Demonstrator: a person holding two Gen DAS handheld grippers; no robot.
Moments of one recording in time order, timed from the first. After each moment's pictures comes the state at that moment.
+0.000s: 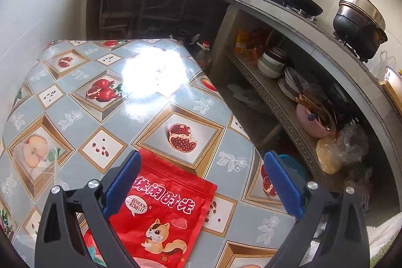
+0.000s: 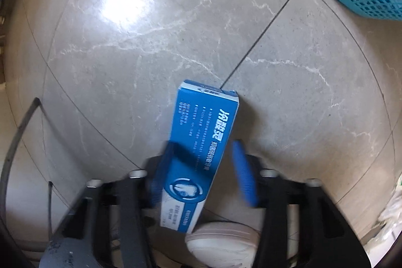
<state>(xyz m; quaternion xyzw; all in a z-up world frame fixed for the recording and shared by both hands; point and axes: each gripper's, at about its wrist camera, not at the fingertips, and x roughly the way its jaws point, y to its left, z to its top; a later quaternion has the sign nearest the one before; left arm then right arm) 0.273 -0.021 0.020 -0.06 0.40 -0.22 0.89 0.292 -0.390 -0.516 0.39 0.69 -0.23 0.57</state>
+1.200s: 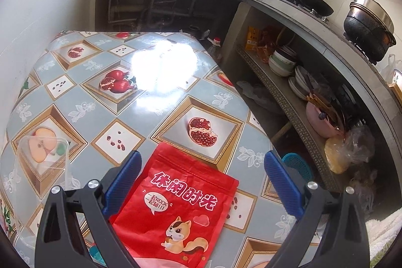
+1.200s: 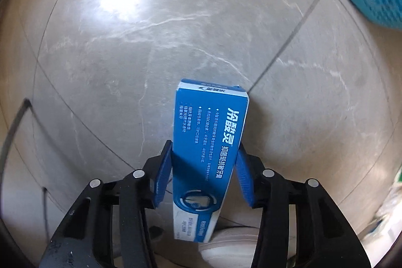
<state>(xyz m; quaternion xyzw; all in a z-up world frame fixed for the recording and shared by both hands) 0.283 0.003 0.003 -0.06 0.42 -0.20 0.88 0.315 -0.398 -0.515 0.39 0.70 -0.25 0.55</state>
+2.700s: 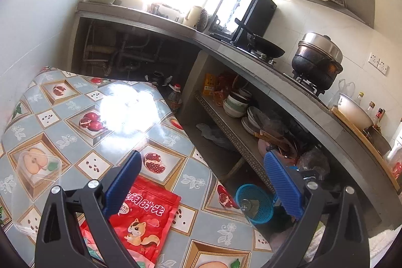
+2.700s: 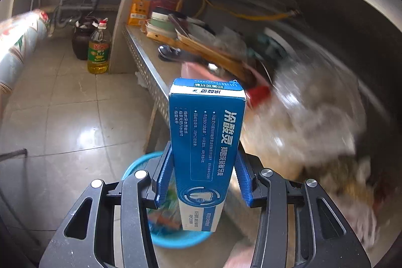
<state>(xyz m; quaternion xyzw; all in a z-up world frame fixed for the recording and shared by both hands) 0.204 0.016 0.081 -0.13 0.29 -0.28 0.91 0.200 -0.499 -0.086 -0.11 0.34 -0.35 0.87</state>
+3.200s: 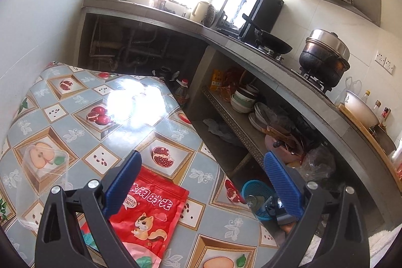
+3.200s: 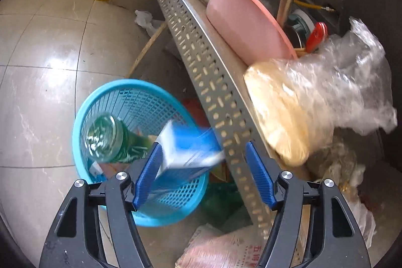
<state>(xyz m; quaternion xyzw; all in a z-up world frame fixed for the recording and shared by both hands) 0.203 0.021 0.076 -0.13 0.30 -0.27 0.91 0.194 -0.498 -0.206 -0.23 0.44 -0.38 0.78</state>
